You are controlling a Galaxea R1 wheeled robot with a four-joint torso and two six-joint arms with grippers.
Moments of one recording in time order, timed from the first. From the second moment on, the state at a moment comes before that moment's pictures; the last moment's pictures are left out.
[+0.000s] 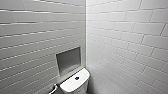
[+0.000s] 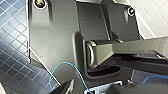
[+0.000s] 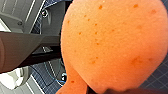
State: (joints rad) left arm 1.46 2.88 -2.44 0.10 0.05 -0.01; right arm -1.58 2.67 -2.19 0.06 0.06 0.03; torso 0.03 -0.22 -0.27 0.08
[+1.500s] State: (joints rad) left arm 1.09 2.40 -1.75 0.07 0.12 -0.04; right arm -1.57 2.60 -2.05 0.06 0.11 0.03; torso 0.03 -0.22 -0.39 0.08
